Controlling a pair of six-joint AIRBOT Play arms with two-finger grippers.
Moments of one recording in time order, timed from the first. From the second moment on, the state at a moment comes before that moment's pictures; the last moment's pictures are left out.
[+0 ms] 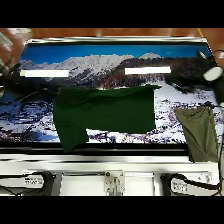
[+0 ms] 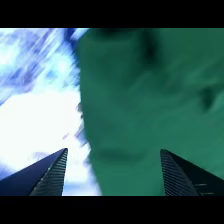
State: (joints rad) left arm 0.33 -1.50 1.46 1.25 -1.42 -1.47; right arm -0.23 -1.41 1.34 -1.18 1.08 1.49
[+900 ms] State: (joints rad) left arm 0.42 -1.50 0.90 0.93 -1.14 -1.27; right arm -0.40 -1.36 1.09 -0.92 1.37 1.32
